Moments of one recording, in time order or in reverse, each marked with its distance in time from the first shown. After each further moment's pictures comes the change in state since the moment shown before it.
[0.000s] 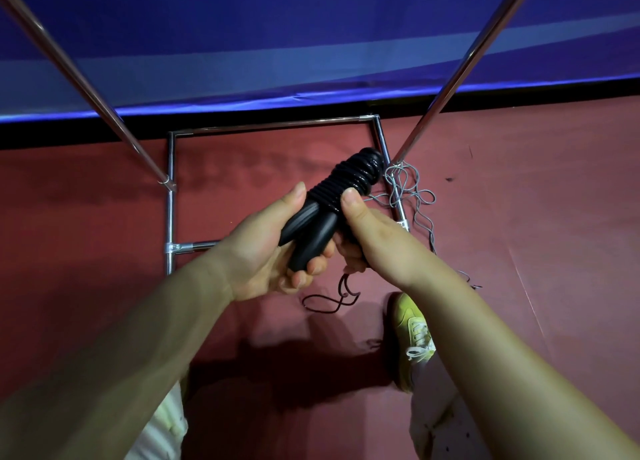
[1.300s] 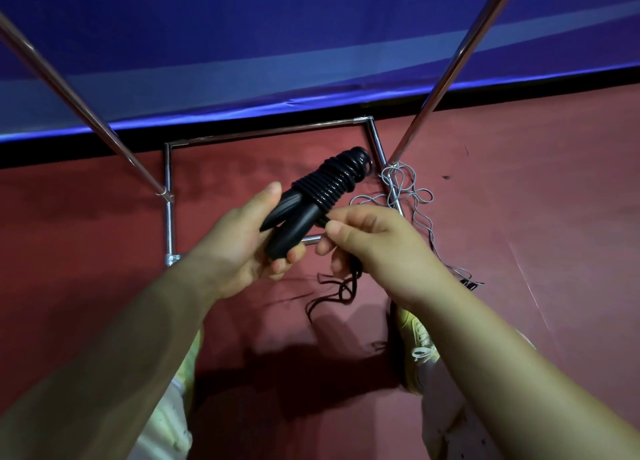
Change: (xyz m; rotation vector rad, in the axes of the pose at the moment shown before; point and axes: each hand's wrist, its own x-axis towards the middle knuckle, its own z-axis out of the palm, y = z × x) left_hand -0.004 0.008 -0.009 -0.022 0.181 0.166; right_hand -0.017 -0.009 0.006 0.266 0.104 -0.035
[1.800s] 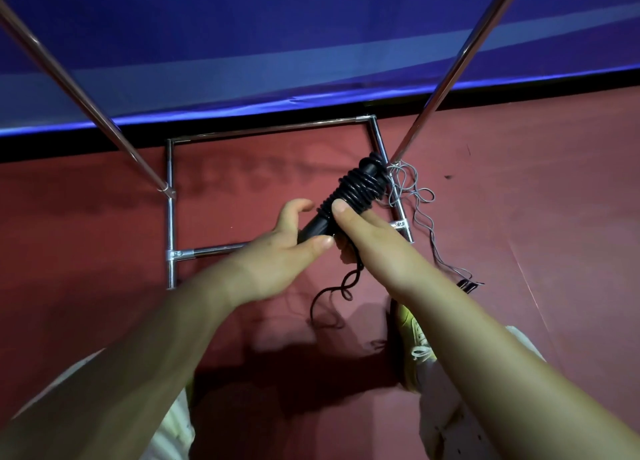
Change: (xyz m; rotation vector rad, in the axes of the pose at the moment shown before) left_hand 0.012 -0.025 -0.001 0.902 -0.018 0.101; right_hand 0.011 0.012 0.000 -0.217 0.081 0.076
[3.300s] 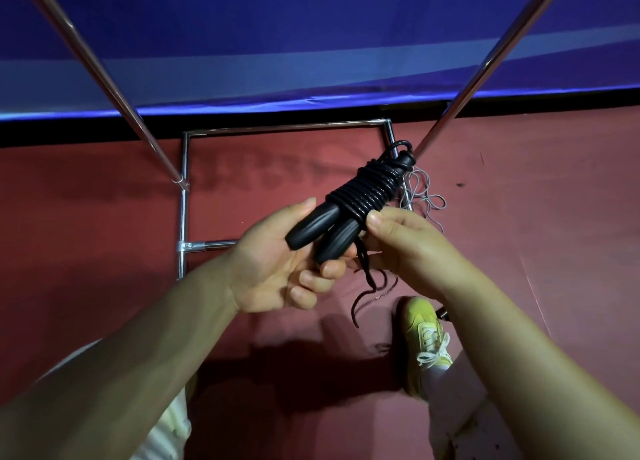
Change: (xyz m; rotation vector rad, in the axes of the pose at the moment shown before) left_hand -0.020 0.000 -0.015 -1.170 -0.573 -0.139; right_hand 0.008 0.017 -0.018 0.287 -0.338 -0.138
